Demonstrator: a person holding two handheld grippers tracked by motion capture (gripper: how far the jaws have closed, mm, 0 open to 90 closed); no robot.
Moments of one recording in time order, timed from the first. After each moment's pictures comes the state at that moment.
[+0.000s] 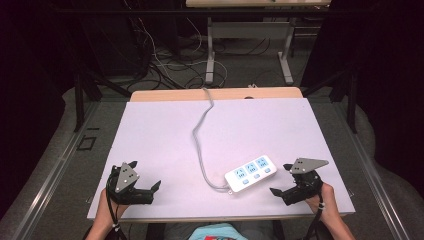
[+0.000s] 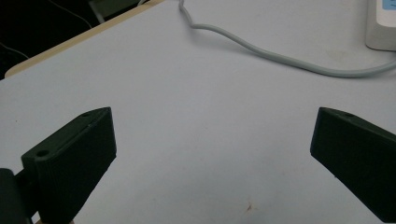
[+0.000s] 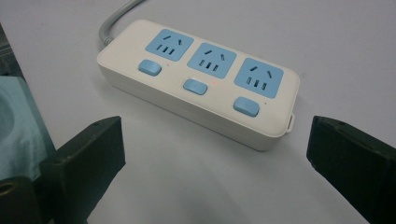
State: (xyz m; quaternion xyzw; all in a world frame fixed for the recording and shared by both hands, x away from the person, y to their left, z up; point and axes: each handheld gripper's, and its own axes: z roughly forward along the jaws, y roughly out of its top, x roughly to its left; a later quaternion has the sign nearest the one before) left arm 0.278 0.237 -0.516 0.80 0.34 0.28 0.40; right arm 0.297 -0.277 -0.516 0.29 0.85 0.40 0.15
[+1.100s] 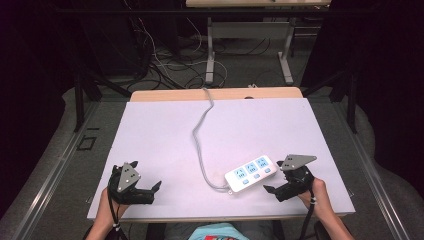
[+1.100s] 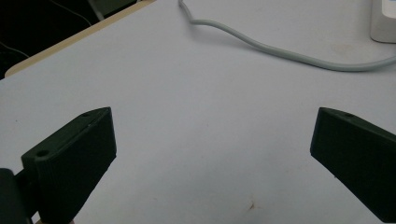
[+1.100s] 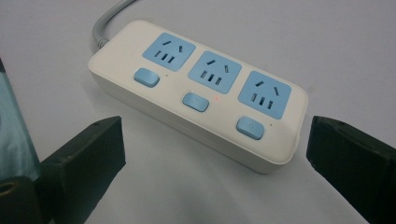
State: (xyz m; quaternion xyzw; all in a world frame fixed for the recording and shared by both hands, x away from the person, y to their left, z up) left arm 0.280 0.236 -0.518 0.81 0.34 0.28 0.39; right arm 0.310 -0.257 -0.515 0.27 0.87 0.38 0.15
